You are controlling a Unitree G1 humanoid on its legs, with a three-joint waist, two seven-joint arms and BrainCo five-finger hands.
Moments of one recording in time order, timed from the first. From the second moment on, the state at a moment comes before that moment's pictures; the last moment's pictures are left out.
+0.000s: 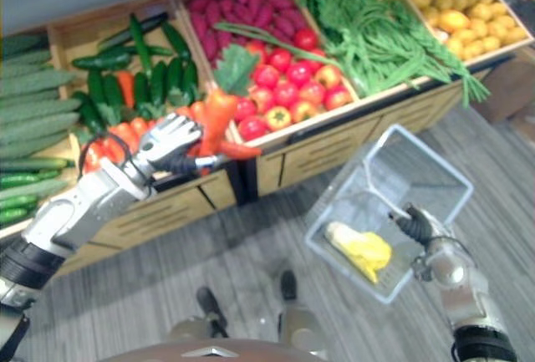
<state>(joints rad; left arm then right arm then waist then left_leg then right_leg) -0.39 0.79 -0.45 -0.10 0.71 -0.30 0.09 0.09 -0.69 -0.11 0.39 -0.39 -0.22 0.12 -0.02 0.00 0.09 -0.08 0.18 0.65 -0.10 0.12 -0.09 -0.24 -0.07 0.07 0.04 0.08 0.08</state>
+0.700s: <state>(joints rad) -0.43 0.66 -0.78 -0.13 0.59 -0.36 -0.05 -0.07 -1.11 0.29 0.10 -0.31 -0.29 0.33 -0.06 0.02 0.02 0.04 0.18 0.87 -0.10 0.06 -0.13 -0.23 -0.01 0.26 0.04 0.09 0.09</state>
